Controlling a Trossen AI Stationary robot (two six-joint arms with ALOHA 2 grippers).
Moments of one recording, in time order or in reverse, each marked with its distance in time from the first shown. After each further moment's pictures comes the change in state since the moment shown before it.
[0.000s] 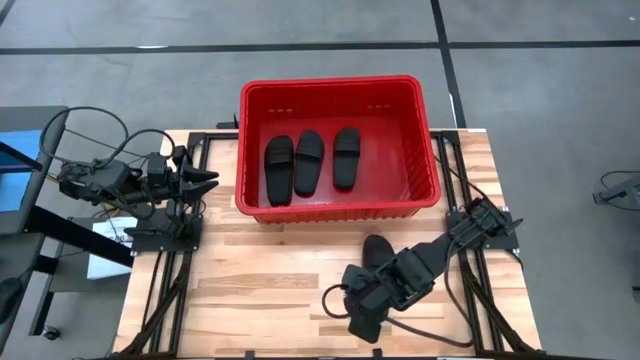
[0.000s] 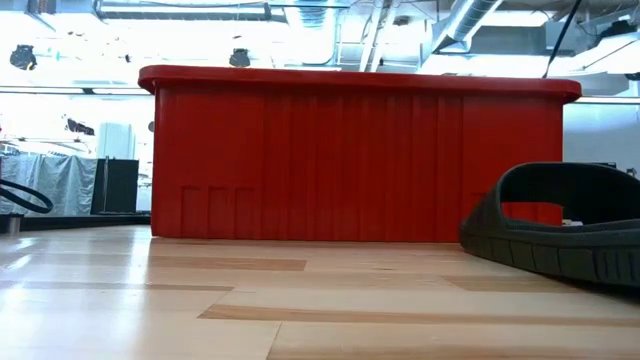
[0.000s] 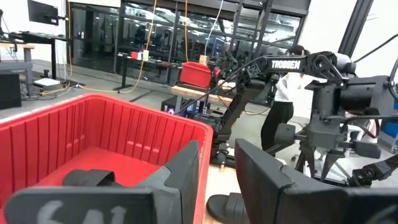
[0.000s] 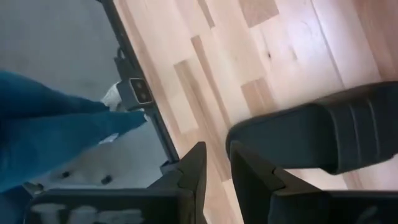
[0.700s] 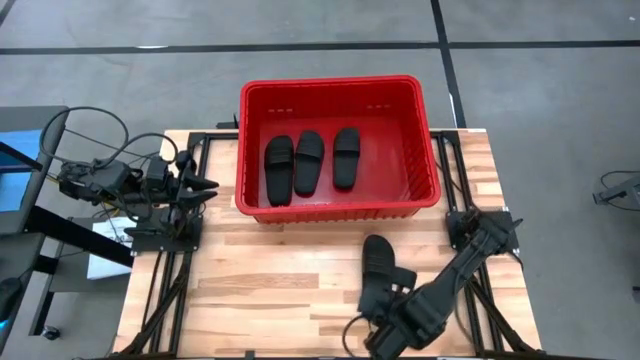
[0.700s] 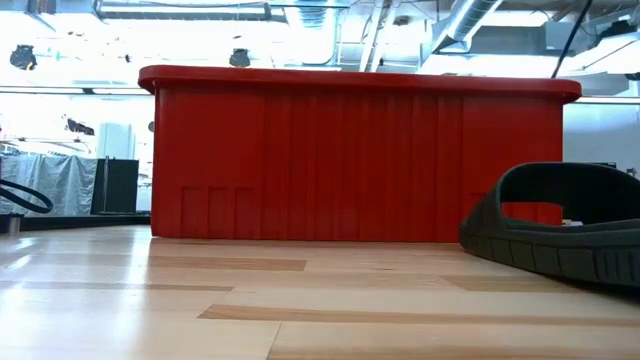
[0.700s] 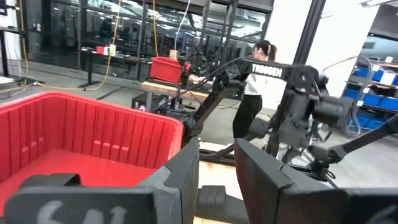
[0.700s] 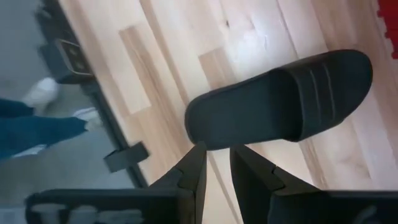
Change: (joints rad) left arm 0.000 0.000 0.000 -0.002 0.139 -0.009; right arm 0.159 0.085 0.000 -0.163 0.180 0.134
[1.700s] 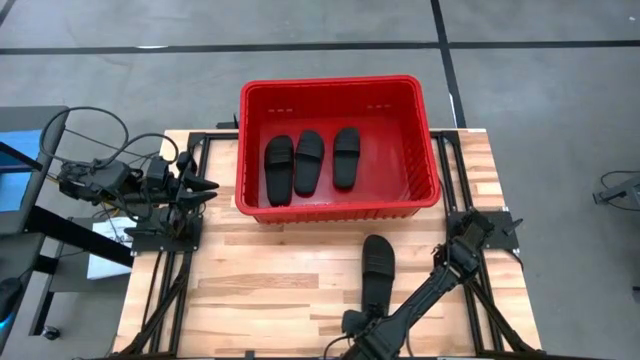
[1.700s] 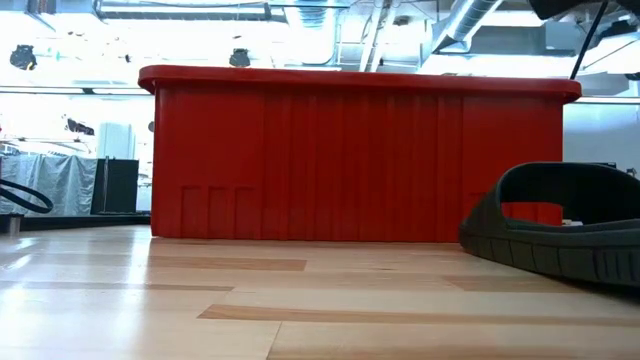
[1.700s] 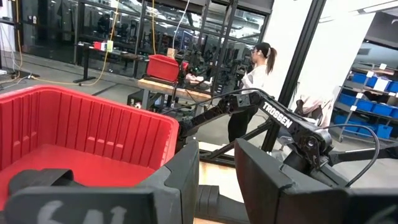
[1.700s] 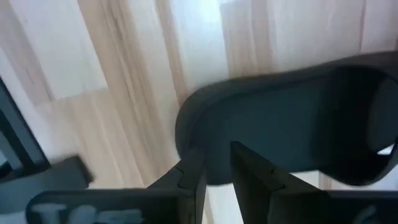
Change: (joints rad) left arm 0.000 0.000 0.000 0.000 0.009 -0.039; right arm -0.003 0.311 0.000 0.039 -0.047 -0.188
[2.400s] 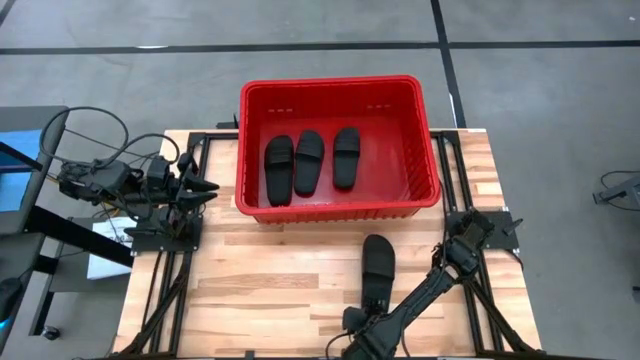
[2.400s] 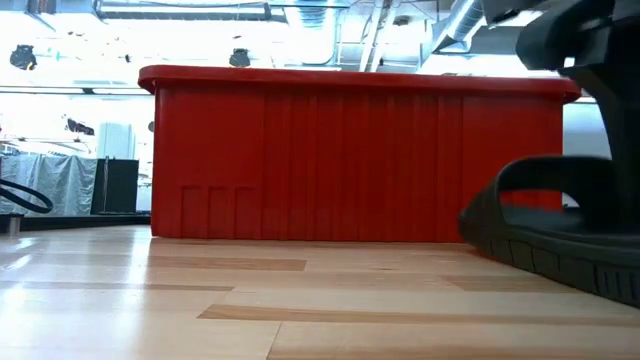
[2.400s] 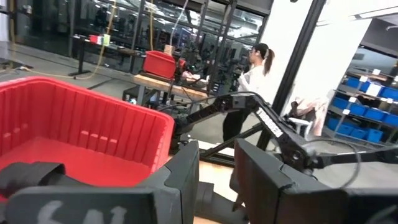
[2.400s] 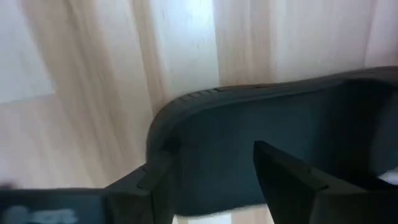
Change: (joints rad) left arm 0.000 0.000 0.000 -0.006 0.012 -0.043; right arm -0.008 -0.003 -0.147 0.092 0.054 -0.058
